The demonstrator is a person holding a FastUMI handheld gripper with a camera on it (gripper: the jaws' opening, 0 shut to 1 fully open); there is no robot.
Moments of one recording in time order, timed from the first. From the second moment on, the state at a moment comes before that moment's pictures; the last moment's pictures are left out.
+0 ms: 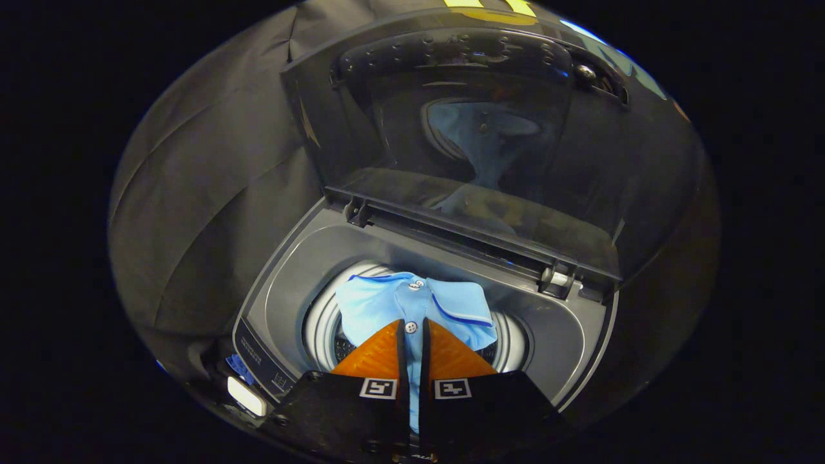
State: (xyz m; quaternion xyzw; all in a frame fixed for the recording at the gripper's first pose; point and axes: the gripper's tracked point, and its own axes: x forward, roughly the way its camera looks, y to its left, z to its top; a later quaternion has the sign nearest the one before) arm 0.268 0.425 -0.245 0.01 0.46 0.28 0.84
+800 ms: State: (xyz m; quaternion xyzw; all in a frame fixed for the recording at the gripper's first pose) arm 0.299 0.365 -0.172 0.05 0.41 0.22 0.88
